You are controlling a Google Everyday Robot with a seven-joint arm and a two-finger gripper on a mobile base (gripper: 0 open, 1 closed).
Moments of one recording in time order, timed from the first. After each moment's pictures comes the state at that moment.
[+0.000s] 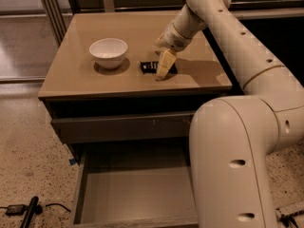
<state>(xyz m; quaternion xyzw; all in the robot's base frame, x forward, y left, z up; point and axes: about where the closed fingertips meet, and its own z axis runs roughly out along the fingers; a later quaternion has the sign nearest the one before) 0.770 -0.040 0.810 -0.68 0.68 0.12 0.26</state>
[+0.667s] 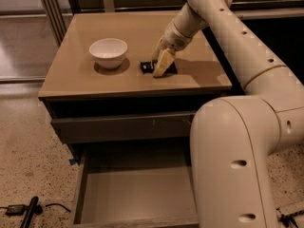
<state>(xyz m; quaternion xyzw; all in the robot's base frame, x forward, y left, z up) 0.770 -0.040 0.810 -0.68 0.68 0.12 0.26</state>
